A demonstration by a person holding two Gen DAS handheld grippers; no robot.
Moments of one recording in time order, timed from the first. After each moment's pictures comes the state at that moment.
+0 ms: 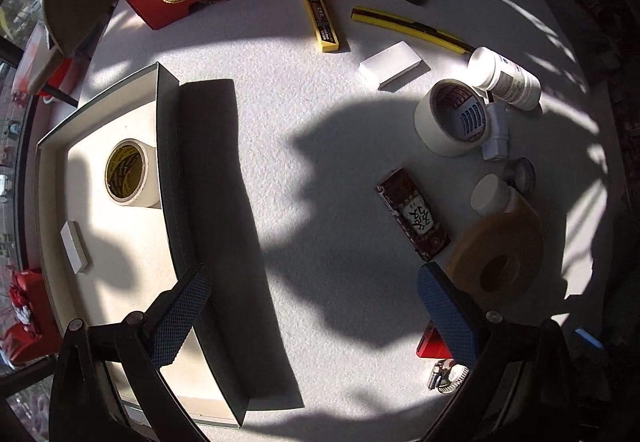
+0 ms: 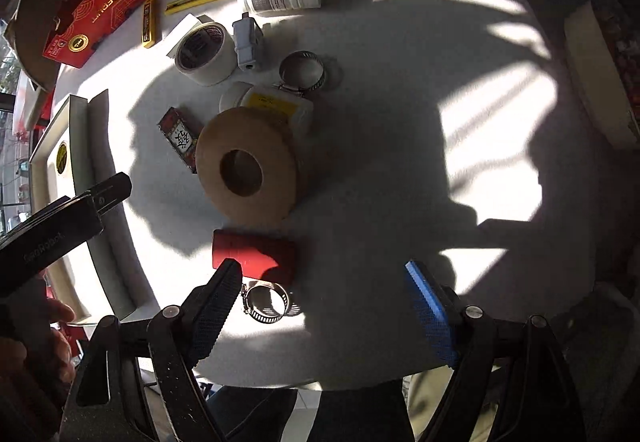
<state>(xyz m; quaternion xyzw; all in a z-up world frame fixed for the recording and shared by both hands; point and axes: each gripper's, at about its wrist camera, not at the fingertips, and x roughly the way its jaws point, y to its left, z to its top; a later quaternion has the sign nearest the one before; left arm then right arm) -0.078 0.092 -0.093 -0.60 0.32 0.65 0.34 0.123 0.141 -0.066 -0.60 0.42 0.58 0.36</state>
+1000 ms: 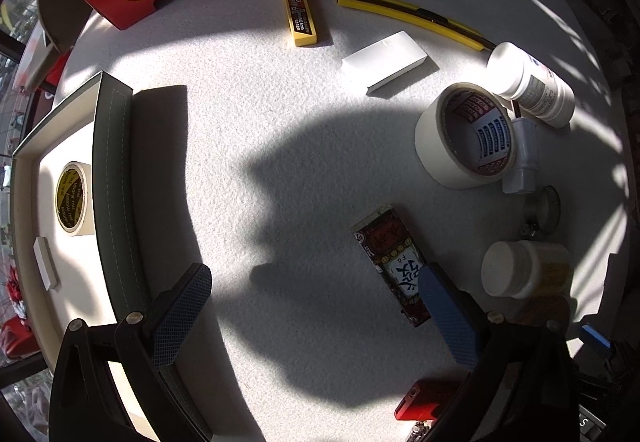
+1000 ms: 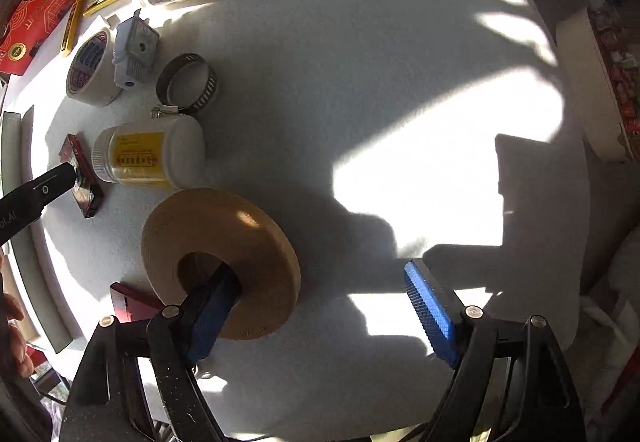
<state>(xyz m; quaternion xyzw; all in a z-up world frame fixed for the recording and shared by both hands) -0.081 0.115 -0.132 -0.61 0.32 0.65 0.33 0.137 0.198 -0.112 -0.62 0.40 0.55 0.38</state>
